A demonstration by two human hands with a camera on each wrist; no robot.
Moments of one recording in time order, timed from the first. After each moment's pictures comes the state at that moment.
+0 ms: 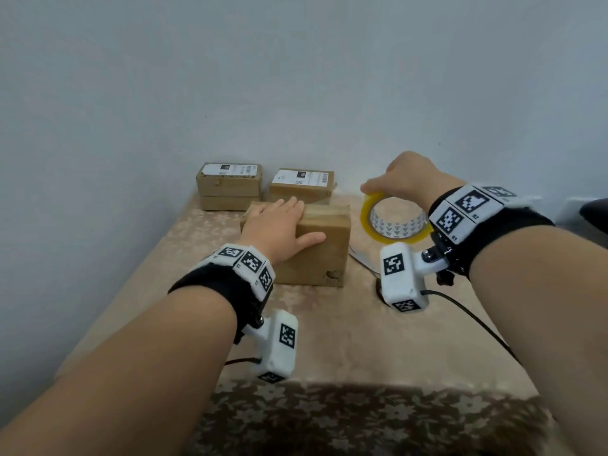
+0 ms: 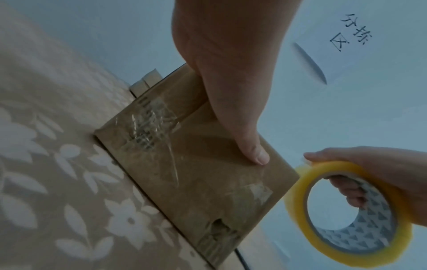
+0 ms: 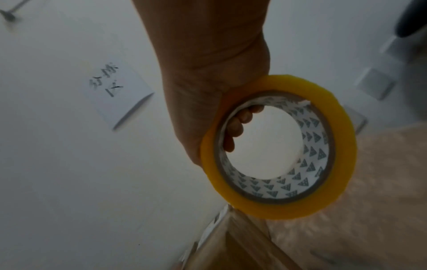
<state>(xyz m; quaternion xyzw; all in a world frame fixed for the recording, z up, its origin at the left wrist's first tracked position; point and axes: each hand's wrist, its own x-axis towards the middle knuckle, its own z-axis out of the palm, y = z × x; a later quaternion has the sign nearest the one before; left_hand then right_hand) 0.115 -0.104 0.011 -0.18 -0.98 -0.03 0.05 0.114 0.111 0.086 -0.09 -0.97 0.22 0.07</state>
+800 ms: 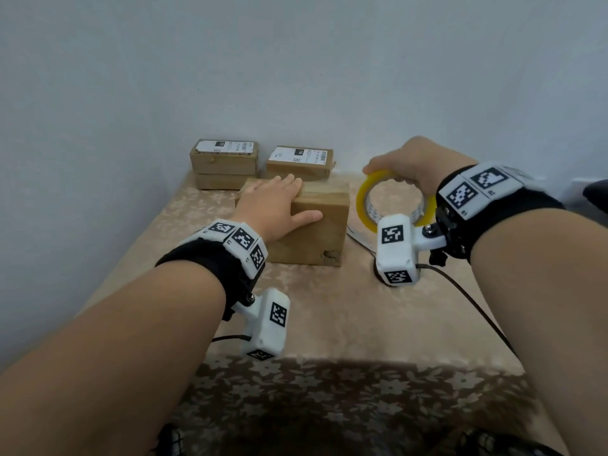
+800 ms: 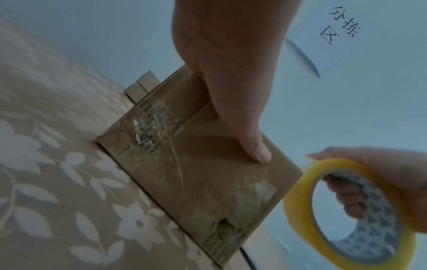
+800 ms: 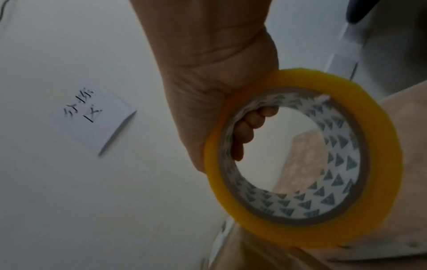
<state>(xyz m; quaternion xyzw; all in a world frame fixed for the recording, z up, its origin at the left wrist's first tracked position) 0.119 -0.105 0.013 -0.19 -0.98 -0.04 0.05 0.122 0.111 0.080 -0.16 -0.93 0.34 0.02</state>
